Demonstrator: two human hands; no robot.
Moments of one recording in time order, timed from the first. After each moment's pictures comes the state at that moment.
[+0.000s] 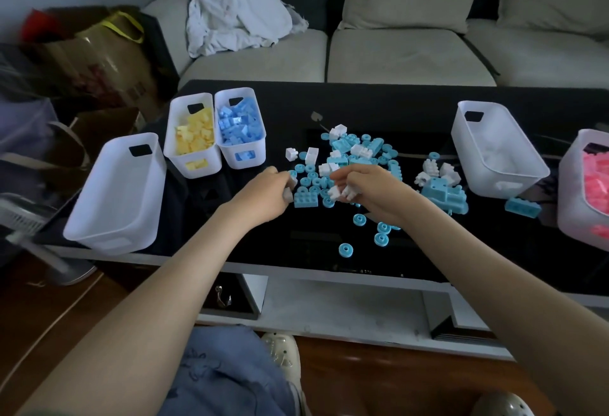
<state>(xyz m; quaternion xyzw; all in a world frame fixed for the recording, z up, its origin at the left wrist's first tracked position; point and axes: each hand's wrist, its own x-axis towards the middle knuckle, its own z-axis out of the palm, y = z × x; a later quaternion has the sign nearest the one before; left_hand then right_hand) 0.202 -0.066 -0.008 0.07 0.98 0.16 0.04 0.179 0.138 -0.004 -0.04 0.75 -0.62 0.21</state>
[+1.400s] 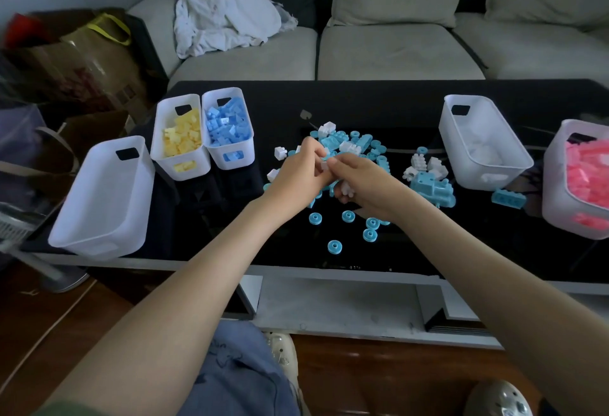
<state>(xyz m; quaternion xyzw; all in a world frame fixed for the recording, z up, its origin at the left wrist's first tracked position) 0.196 -0.003 0.002 0.12 0.90 0.41 -0.07 0.189 0.141 0.007 -0.08 0.76 -0.62 0.17</state>
